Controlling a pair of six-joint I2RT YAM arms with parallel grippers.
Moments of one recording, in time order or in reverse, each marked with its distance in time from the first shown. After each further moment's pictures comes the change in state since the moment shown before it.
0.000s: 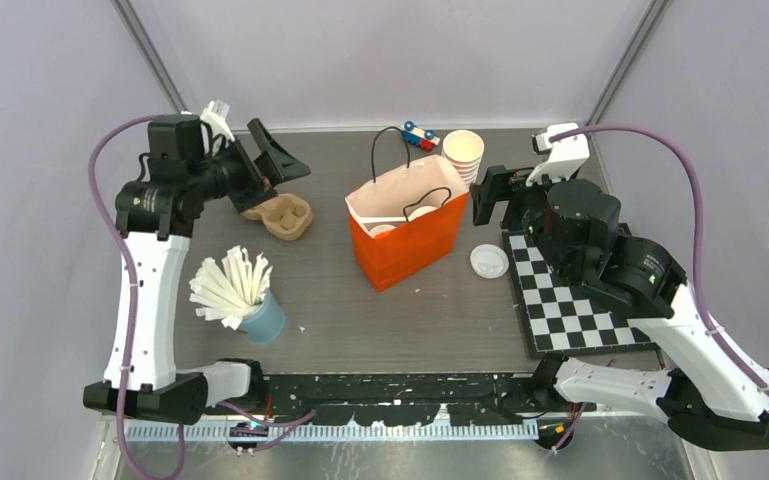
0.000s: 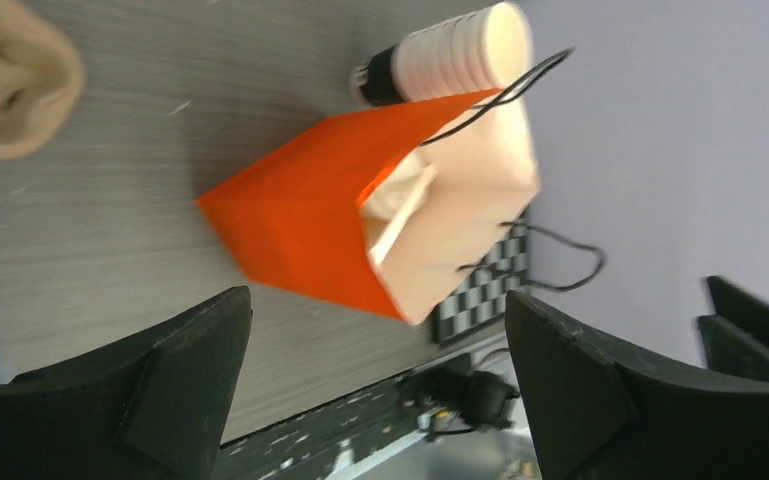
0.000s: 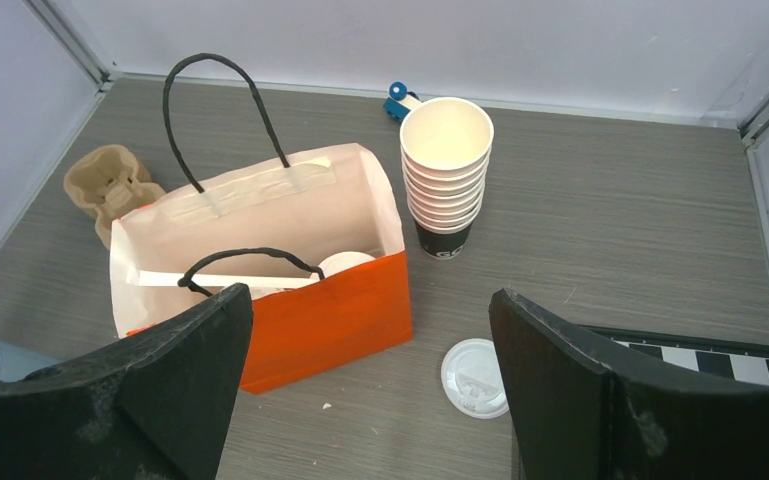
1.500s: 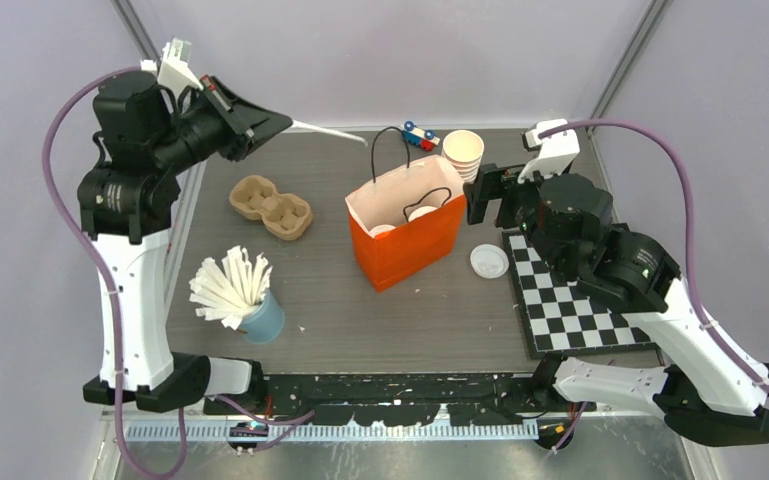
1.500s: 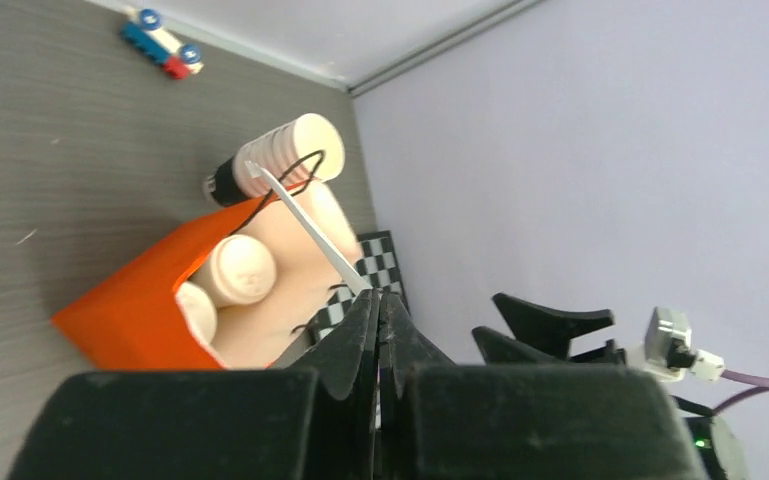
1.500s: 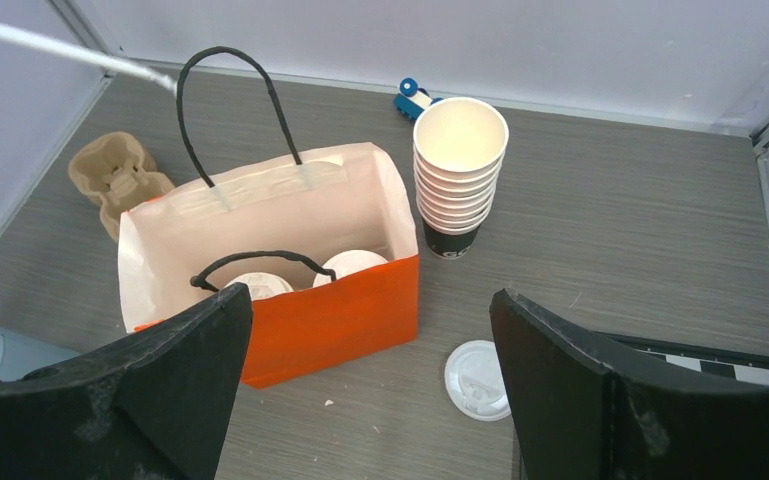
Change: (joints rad) left arm -0.027 0.074 0.426 -0.050 -0.017 -0.134; right arm 0.000 0.050 0.034 -0.007 -0.032 -0.014
